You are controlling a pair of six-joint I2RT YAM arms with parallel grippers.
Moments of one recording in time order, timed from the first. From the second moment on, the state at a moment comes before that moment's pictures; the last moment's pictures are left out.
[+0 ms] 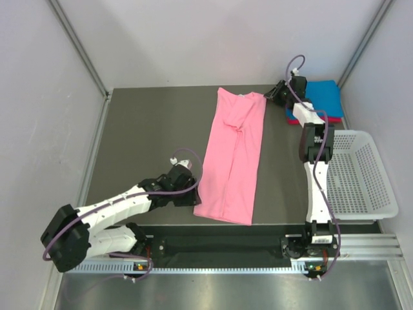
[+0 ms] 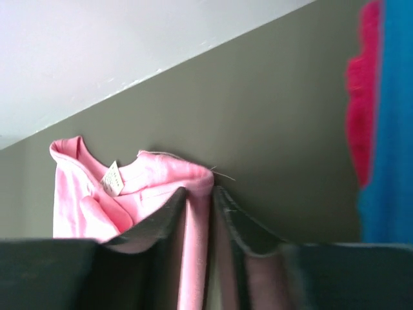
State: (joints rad) left arm -0.81 1.10 0.58 -0.44 -0.04 -0.81; right arm -0.01 2.74 2.33 -0.08 -0.41 0.63
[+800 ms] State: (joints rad) left arm -0.66 1.05 0.55 -0.35 0.12 -0.74; right arm 0.06 1.76 1.57 -0.43 -0.28 0.52
